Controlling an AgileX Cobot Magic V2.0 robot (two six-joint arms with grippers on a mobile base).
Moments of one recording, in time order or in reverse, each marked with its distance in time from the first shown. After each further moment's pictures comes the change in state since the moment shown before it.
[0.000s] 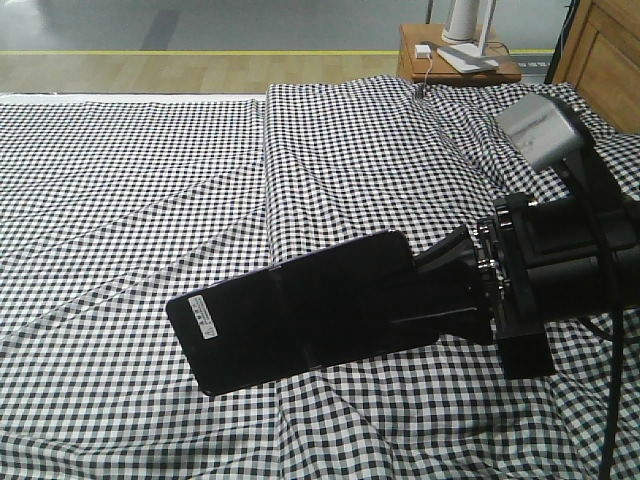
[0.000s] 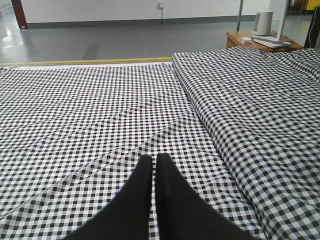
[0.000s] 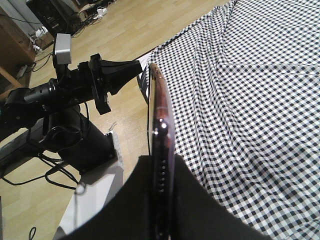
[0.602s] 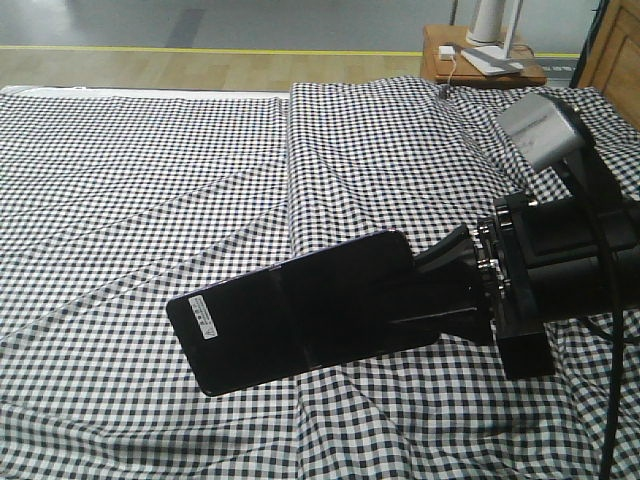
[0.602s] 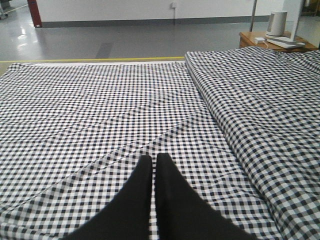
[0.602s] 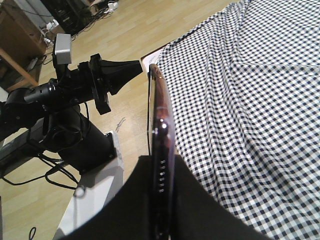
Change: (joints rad) left arm 0.000 0.000 0.000 0.000 0.000 0.000; right arm 0.000 0.000 0.000 0.000 0.000 0.000
